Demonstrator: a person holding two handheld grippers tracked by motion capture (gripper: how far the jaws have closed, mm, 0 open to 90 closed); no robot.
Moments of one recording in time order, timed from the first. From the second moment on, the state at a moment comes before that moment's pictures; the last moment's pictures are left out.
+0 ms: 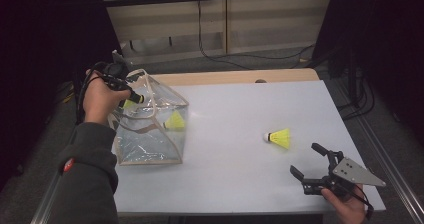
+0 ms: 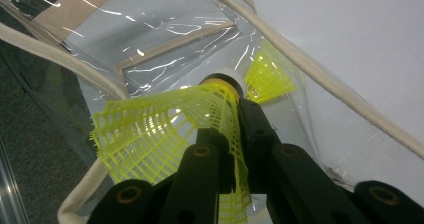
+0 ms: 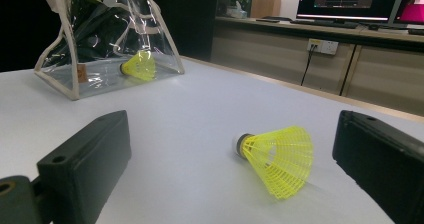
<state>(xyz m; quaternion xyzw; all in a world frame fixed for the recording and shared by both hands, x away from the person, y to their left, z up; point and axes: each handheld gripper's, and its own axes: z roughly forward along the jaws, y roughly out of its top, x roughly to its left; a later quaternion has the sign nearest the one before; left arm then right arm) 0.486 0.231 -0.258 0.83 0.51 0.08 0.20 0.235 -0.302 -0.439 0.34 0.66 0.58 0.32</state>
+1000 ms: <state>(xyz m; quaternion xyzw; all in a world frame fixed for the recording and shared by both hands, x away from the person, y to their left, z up) 0.486 0.230 -0.263 0.83 0.52 0.08 0.21 0.235 -0.302 -0.438 0.34 0.66 0.58 0.32</state>
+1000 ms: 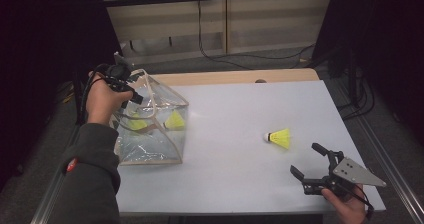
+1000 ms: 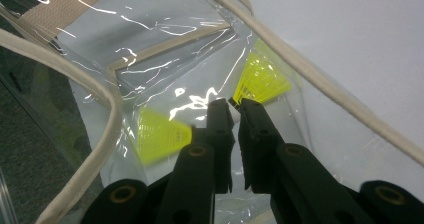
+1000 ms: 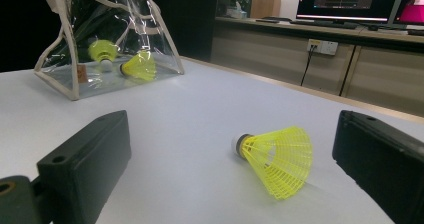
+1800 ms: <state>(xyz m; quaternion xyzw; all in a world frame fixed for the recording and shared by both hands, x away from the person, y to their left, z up) 0.471 0.229 -0.234 0.83 0.50 0.06 0.25 0.235 -0.302 -0.438 0.34 0.67 0.58 0.32</state>
